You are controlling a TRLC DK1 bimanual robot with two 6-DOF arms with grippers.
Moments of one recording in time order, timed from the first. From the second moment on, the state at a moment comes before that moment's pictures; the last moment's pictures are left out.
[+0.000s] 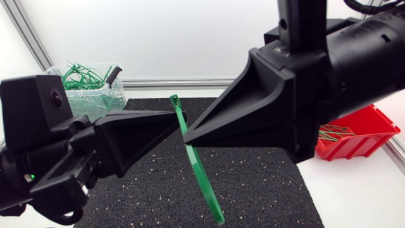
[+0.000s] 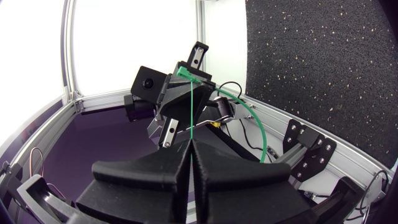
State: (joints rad) left arm -0.81 0.79 0.54 0.34 0.40 -0.54; right arm 0.75 1.17 1.26 -0.74 -0.90 1.15
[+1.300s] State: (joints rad) left arm -0.82 0.79 0.53 0.34 0.40 -0.54; right arm 0.74 1.17 1.26 -0.72 -0.89 1.15
